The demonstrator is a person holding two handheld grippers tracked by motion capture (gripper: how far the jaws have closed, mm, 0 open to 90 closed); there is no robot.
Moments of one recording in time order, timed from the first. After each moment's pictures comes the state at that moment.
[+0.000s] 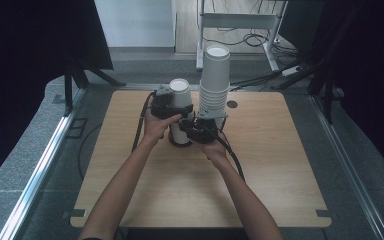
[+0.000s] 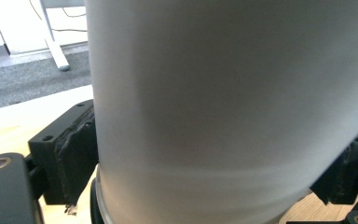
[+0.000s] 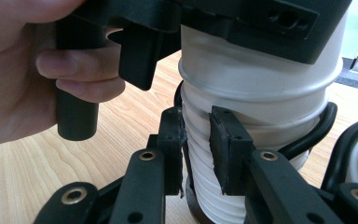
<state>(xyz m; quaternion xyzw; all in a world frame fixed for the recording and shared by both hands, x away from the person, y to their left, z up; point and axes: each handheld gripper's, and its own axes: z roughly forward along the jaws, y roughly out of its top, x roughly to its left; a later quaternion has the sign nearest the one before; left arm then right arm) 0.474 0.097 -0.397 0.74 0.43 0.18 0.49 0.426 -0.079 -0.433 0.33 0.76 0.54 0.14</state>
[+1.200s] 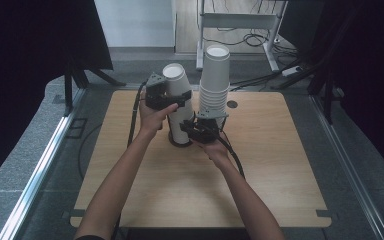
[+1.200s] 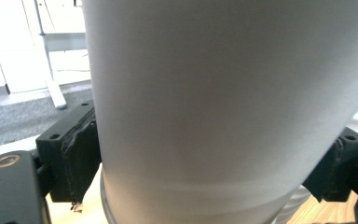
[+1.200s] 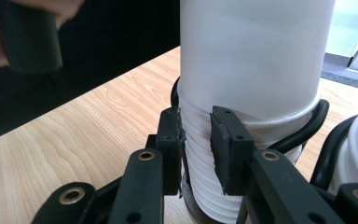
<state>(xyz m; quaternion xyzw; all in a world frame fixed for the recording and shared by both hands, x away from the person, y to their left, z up) 0.461 0.109 -0.345 0.69 0.40 0.20 0.56 0.425 -0.082 -0.431 0.33 0.77 0.53 0.14</state>
